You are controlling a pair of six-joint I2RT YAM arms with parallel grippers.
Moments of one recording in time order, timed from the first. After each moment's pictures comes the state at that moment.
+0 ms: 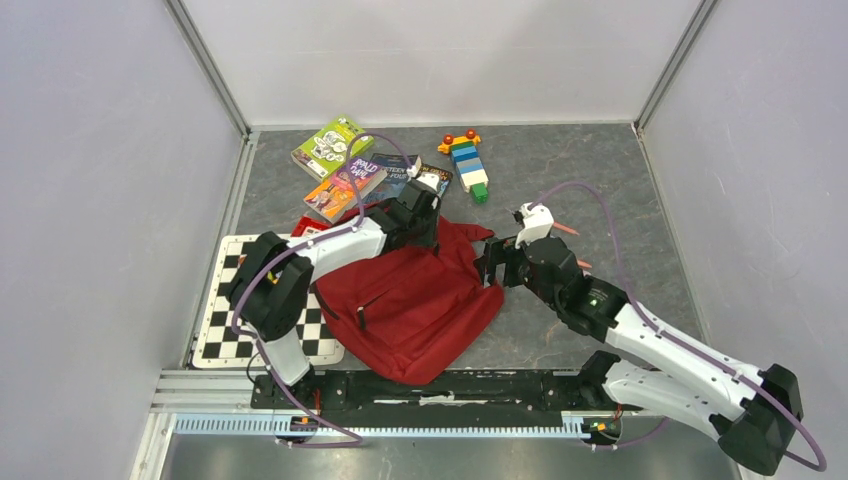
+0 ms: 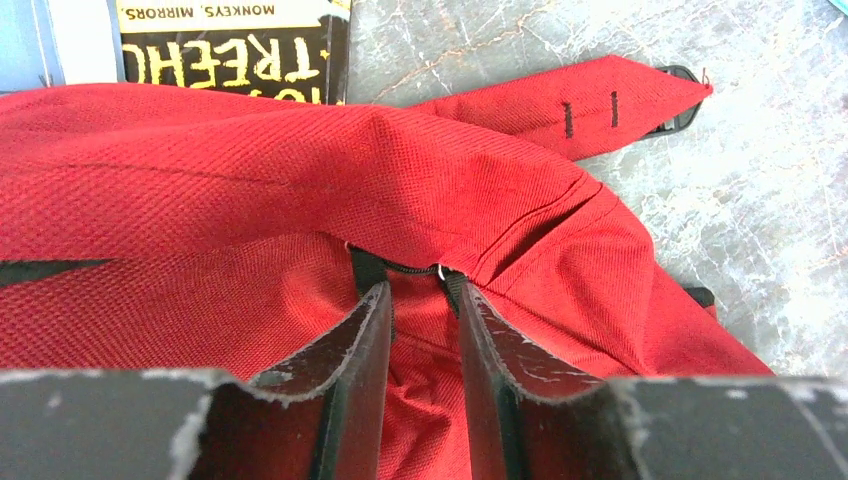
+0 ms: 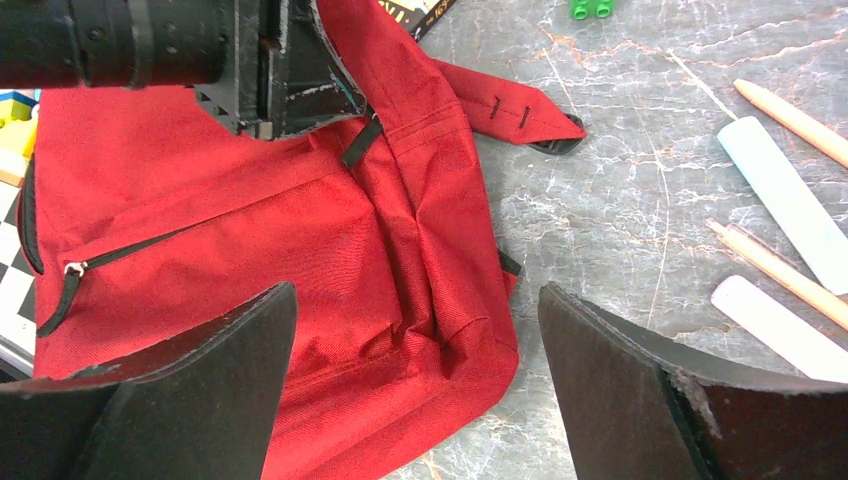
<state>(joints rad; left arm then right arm) -0.69 1.75 1.15 -0.22 -0.12 -0.40 0.82 0.90 0.65 -0.21 0.29 0.42</state>
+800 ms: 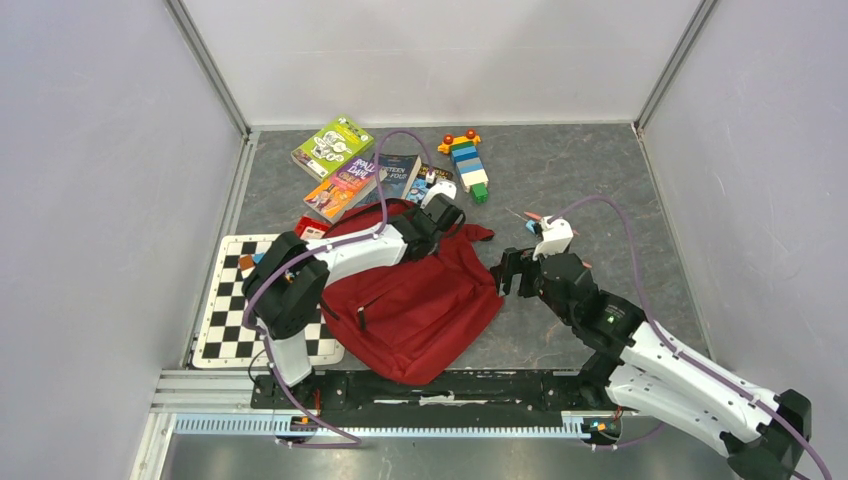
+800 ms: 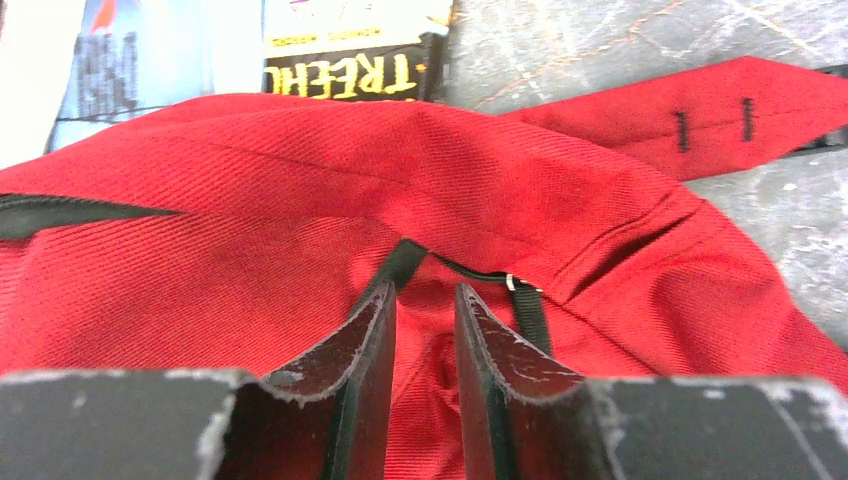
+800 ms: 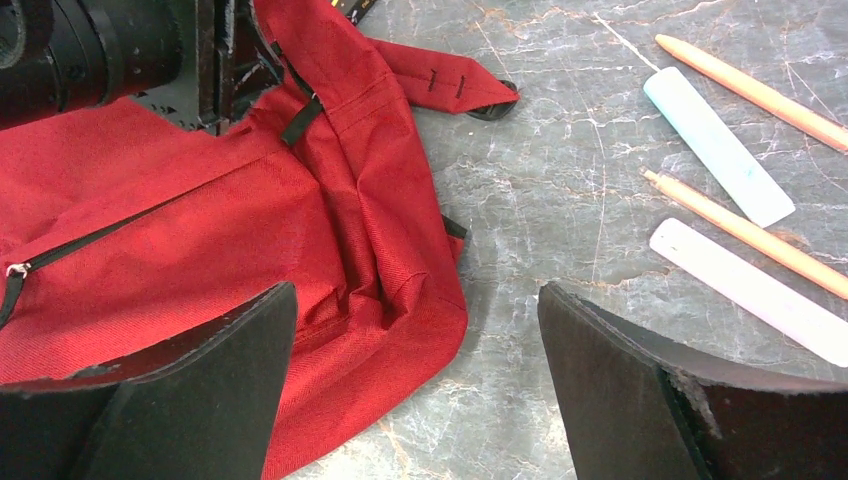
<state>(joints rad) -0.82 1.82 1.22 -0.29 -0.52 -0.31 0.82 0.71 0.56 -0.30 0.38 0.44</state>
